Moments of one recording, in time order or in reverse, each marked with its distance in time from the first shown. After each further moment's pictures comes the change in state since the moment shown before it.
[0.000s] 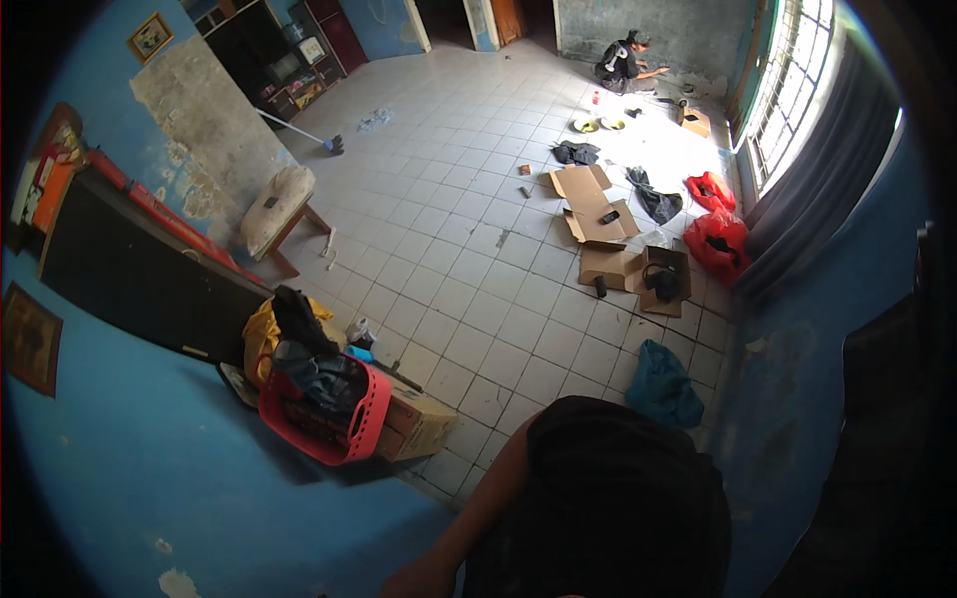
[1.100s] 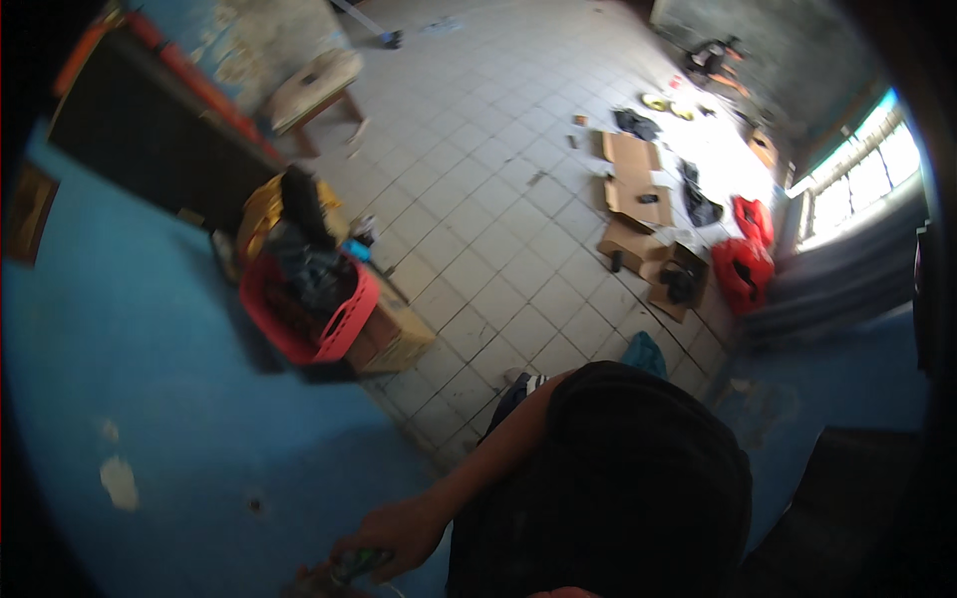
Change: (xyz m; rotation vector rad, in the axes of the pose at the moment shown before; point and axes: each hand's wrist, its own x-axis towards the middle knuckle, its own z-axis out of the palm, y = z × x) left_hand -0.130 0.044 -0.116 1.071 0.669 0.009; right_hand -0.044 0.018 0.027 0.086 0.080 -0.064
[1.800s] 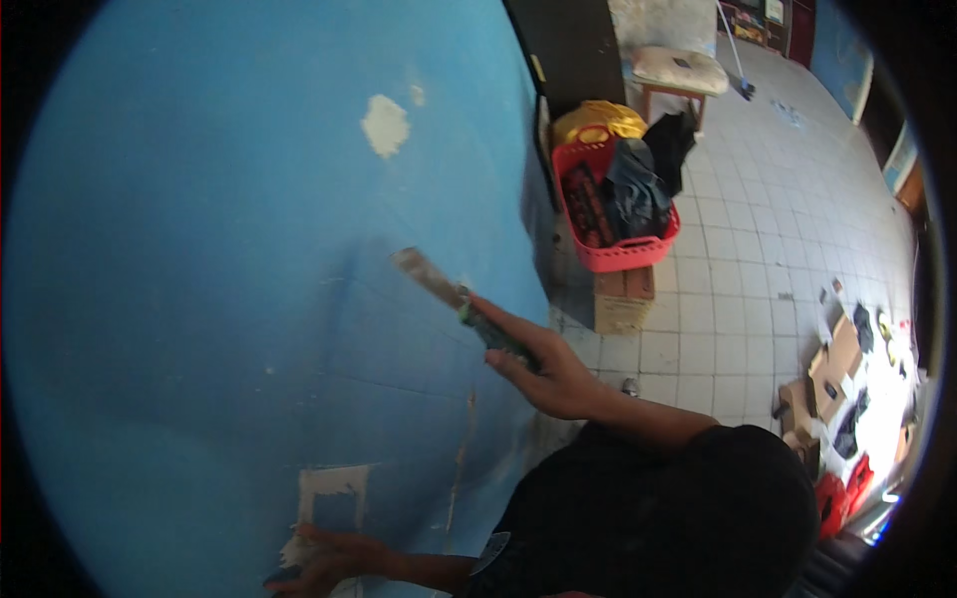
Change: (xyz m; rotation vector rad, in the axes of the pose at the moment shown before) left_hand -0.032 -0.226 -0.262 1.453 0.612 -0.341; right_hand 0.177 0.019 0.070 -0.080 0.356 -0.047
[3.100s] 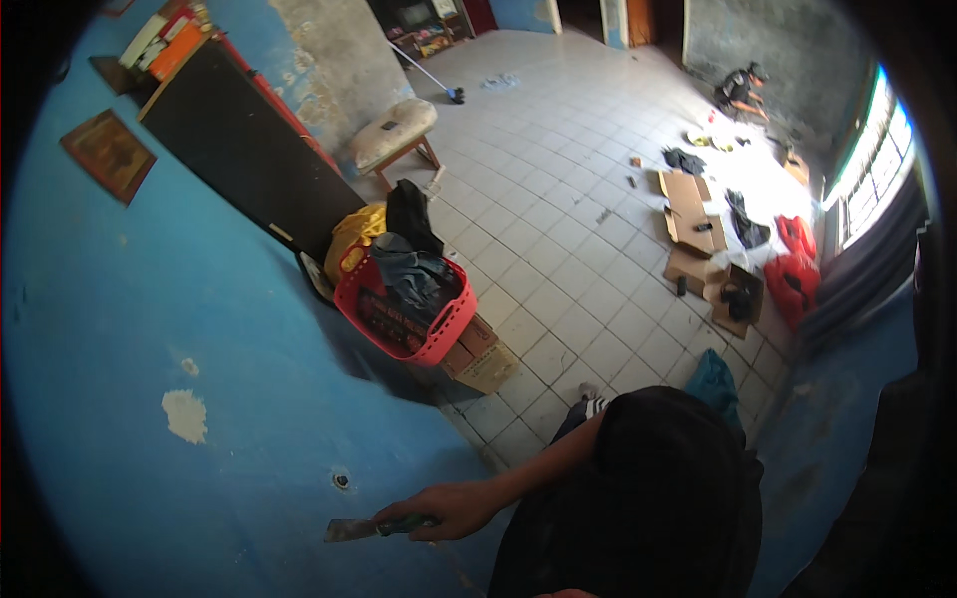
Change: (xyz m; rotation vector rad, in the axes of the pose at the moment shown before) left_hand -0.054 0.178 -0.024 -1.186 -0.430 0.142; right_hand -0.048 0.035 -0.008 -0.003 -0.122 0.145
